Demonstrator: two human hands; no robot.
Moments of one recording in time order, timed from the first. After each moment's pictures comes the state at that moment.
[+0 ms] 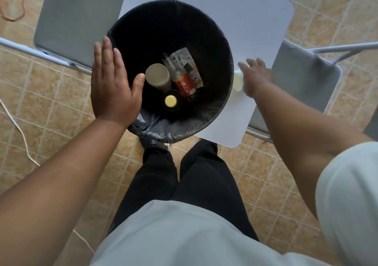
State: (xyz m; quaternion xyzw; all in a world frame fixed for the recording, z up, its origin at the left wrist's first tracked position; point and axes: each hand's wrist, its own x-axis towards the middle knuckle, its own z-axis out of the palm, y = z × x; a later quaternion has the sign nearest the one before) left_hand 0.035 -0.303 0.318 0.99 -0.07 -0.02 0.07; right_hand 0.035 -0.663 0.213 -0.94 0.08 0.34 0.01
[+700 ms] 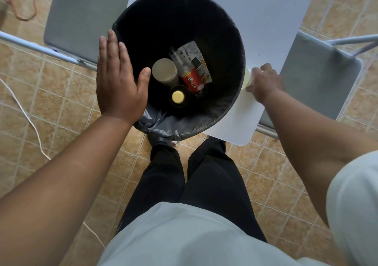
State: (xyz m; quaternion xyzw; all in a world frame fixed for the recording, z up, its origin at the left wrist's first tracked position) left_hand 0.034 -0.304 0.314 0.99 -0.07 0.00 0.08; right_hand 0.006 -0.667 0.177 -0.95 0.12 0.30 0.03
